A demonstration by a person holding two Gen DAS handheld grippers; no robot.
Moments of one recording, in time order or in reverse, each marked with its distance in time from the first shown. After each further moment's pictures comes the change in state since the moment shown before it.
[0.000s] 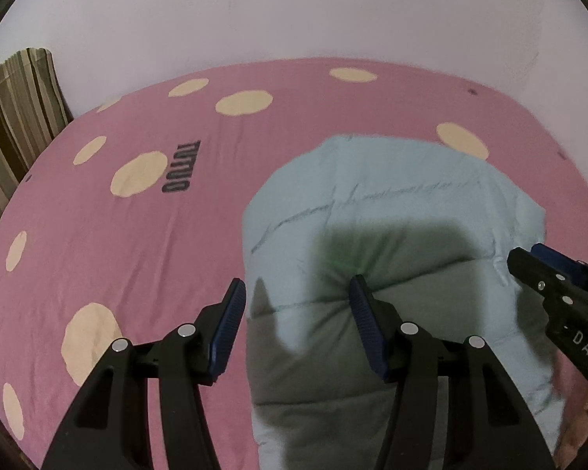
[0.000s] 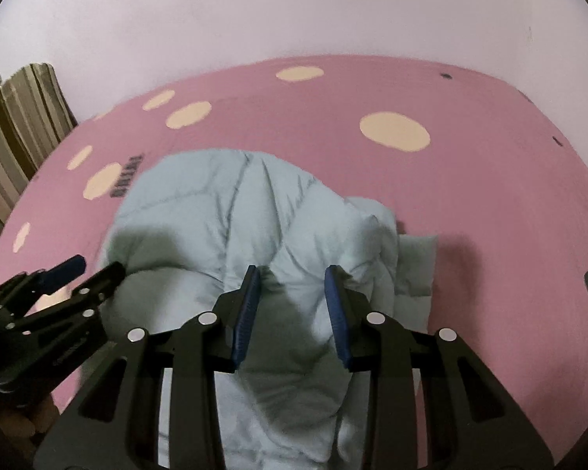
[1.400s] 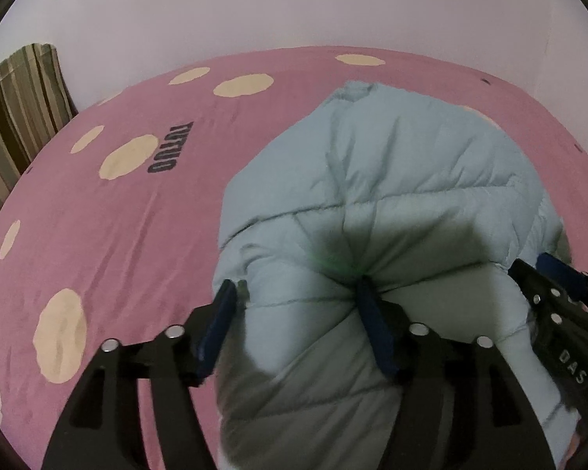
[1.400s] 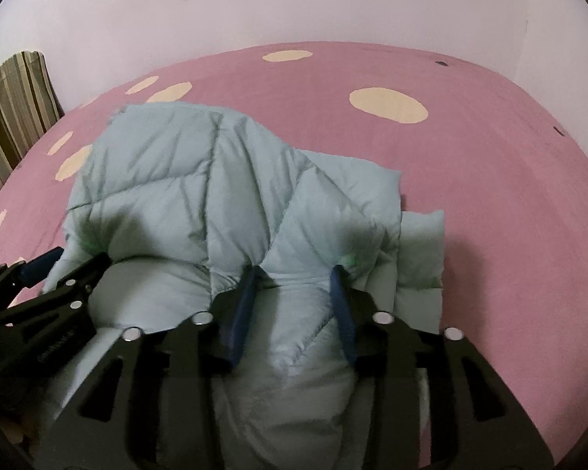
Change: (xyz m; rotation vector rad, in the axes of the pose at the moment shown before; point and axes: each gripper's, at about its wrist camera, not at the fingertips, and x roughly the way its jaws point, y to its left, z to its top) left arm 0.031 -0.009 -0.017 -0.025 -0.019 0.030; right arm 0.032 -0.009 -0.024 -0.001 -0.014 -0.030
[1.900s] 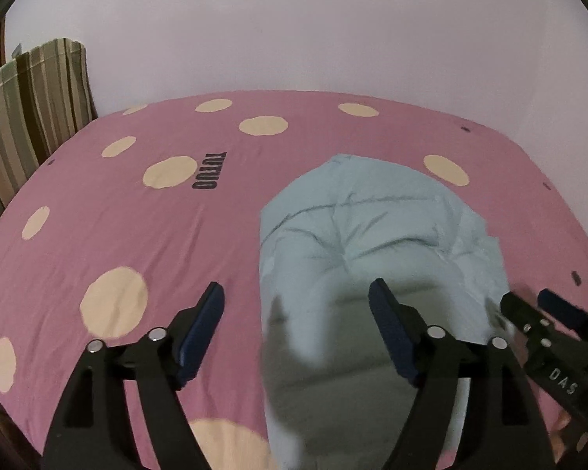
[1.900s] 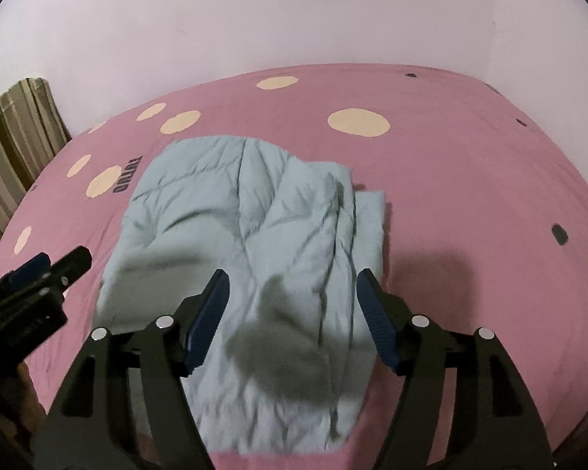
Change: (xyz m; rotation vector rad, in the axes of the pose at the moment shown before) left arm -0.110 0.025 -0.027 -0.076 -0.115 -0.059; right arm -0.099 -0.001 -0.019 0.057 -0.035 -0.013
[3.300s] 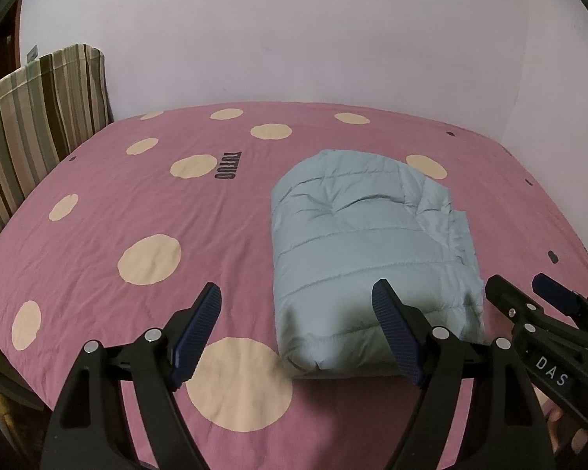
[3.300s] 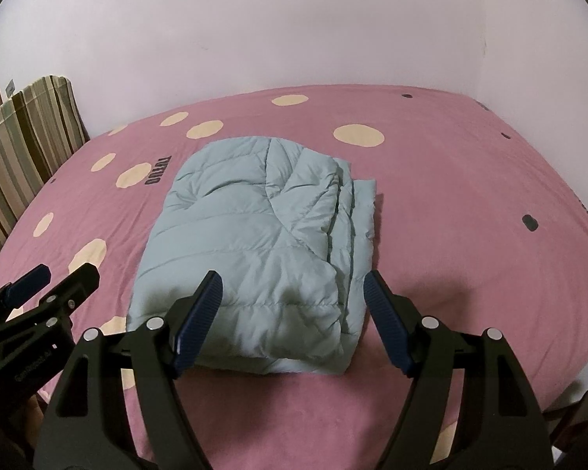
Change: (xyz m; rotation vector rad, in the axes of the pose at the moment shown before) left arm -0.080 0.002 -0.051 0.009 -0.042 0.004; right arm -0.071 0.017 -0.046 -0.030 -0.078 -0.001
